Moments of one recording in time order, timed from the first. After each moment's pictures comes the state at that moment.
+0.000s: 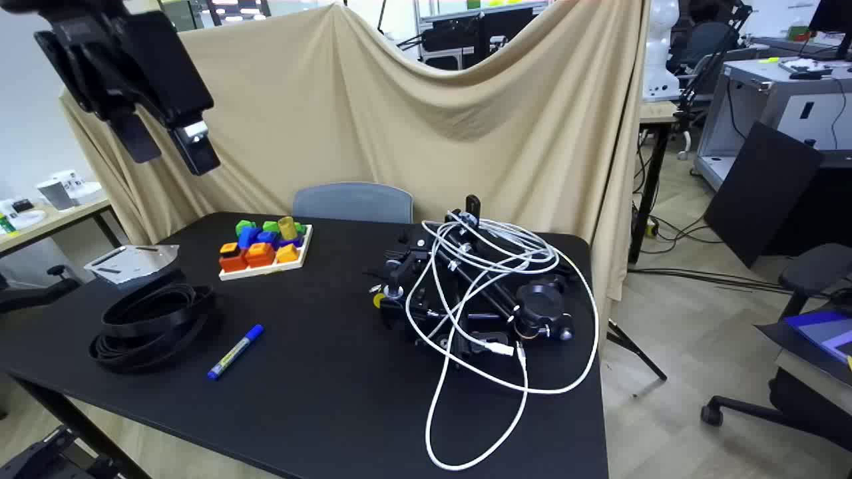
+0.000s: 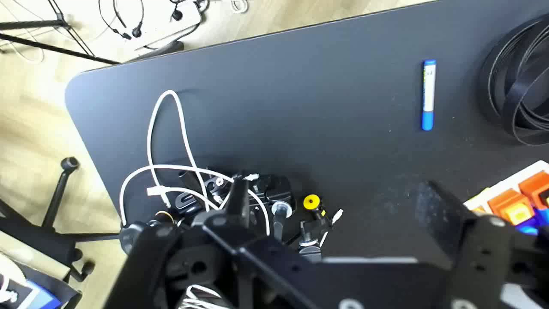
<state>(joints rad) -0.16 -0.78 -0.21 -2.48 -0.10 1.81 -0.16</state>
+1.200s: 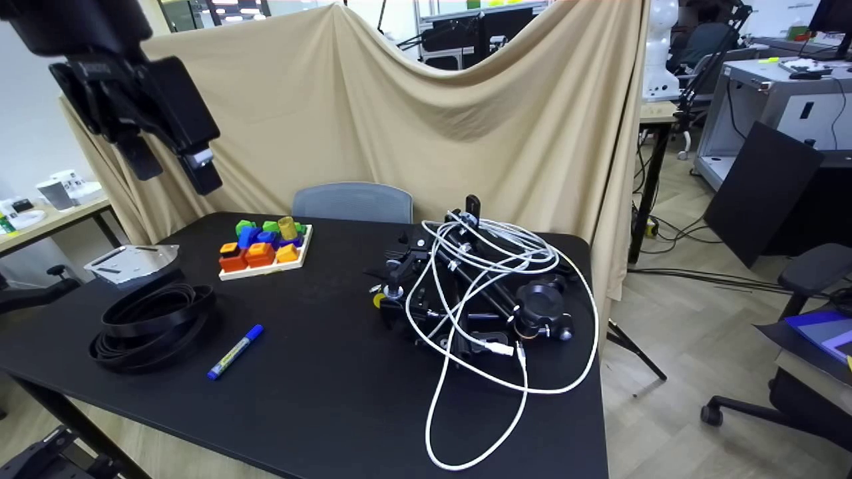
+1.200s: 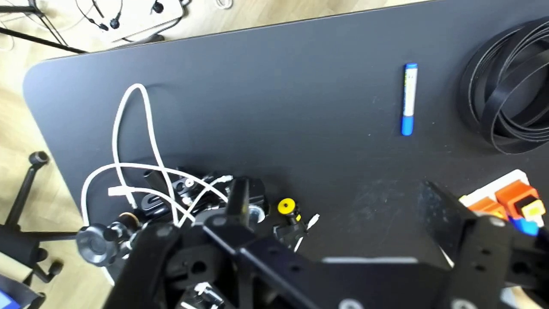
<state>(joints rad) -0.12 -0.78 -0.20 -2.54 -0.05 1.88 -0.17</state>
